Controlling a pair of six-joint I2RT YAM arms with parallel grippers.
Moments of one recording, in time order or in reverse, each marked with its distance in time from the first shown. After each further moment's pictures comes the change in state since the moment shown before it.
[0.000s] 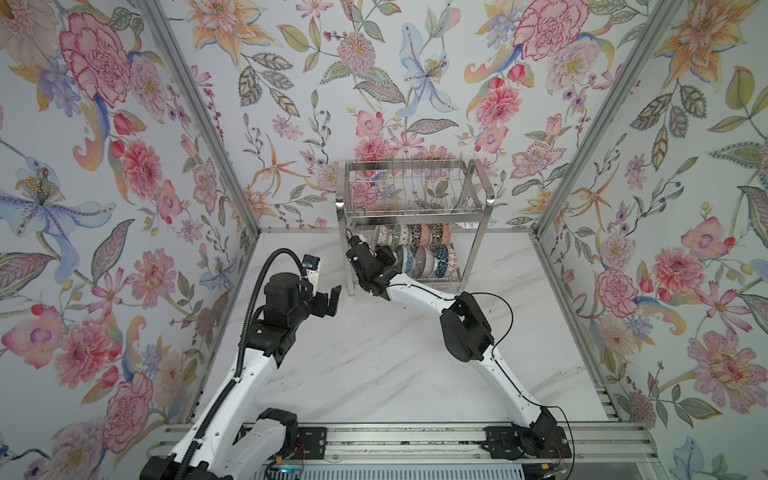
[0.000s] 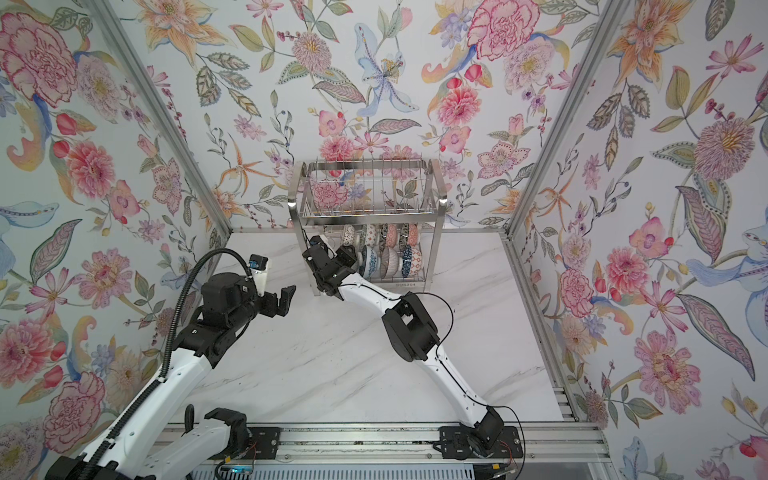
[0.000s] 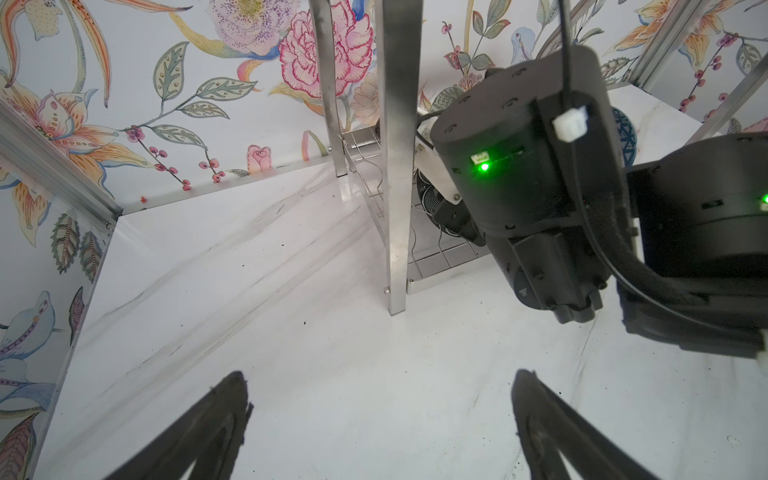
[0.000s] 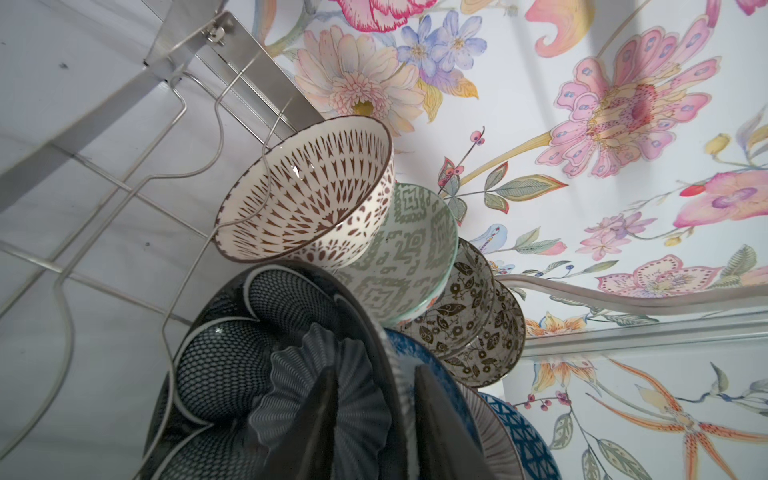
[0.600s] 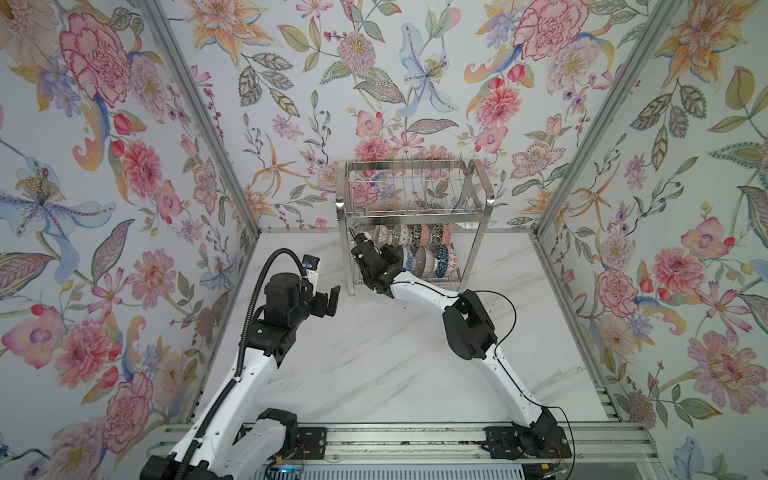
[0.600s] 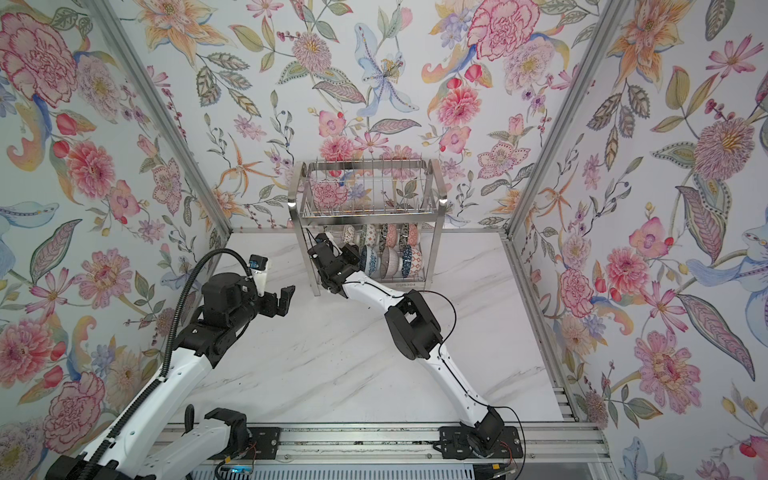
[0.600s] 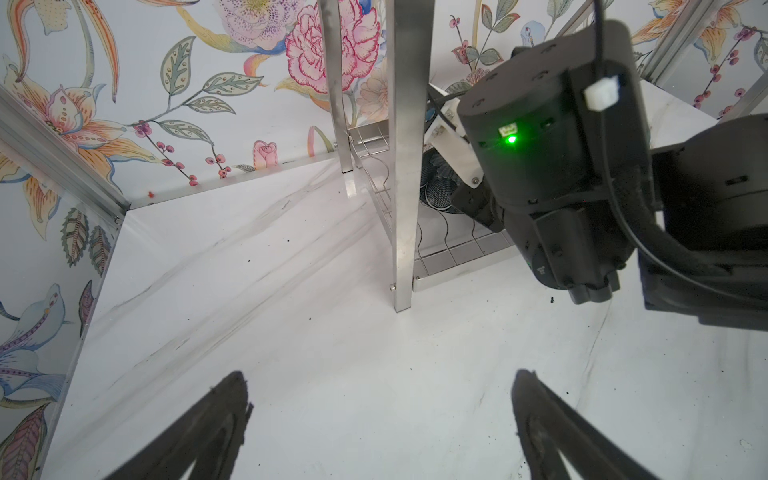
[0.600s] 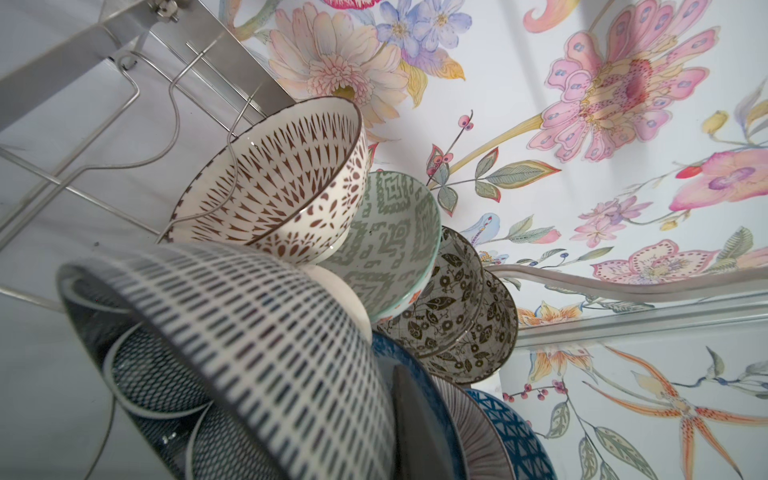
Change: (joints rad) left arm 0.000 0.003 0.001 -0.005 -0.019 0.000; right arm -0.029 -0.007 -0.018 0.021 0.024 -0.003
